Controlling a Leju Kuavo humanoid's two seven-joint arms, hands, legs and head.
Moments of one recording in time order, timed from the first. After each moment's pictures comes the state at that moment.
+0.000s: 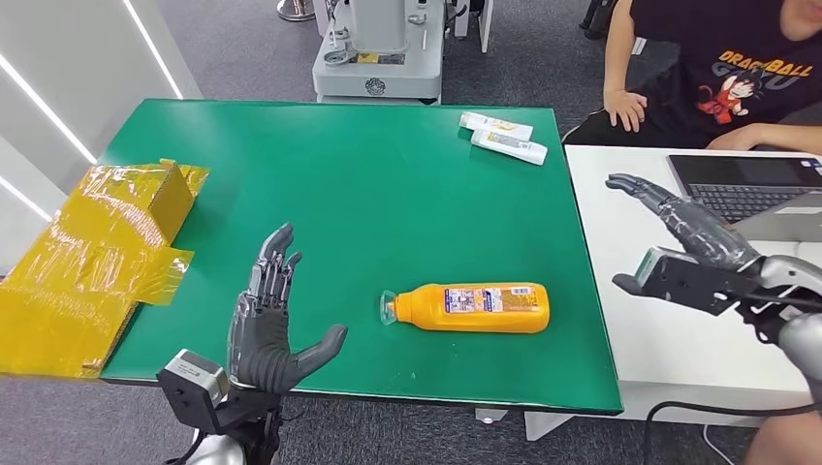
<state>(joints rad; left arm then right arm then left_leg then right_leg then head) 0.01 -0.06 -0.48 -1.63 -0.12 0.25 -0.34 -0.41 -0.75 0.29 -1.70 0.20 0.41 -0.28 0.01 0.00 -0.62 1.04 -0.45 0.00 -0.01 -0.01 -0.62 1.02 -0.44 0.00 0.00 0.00</state>
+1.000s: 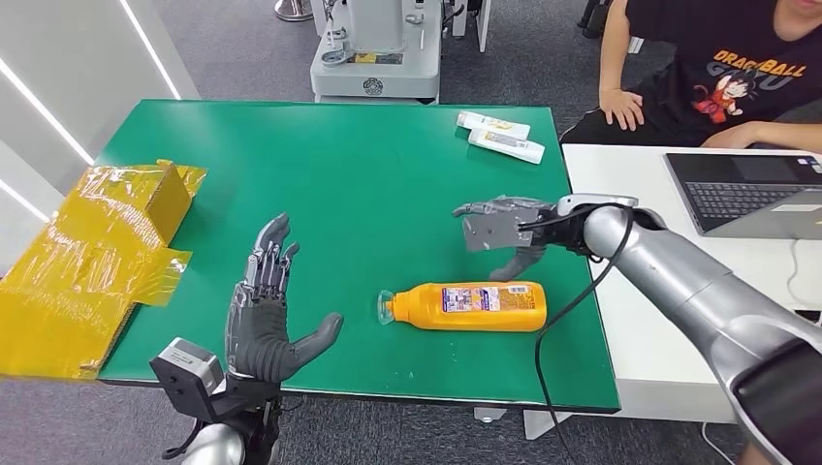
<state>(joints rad) -0.03 -0.05 -0.48 -1.62 -0.07 0.26 -0.34 -1.09 -0.35 1.15 -0.90 0.04 0.58 -0.31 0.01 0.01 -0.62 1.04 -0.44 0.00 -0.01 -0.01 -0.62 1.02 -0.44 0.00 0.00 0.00</state>
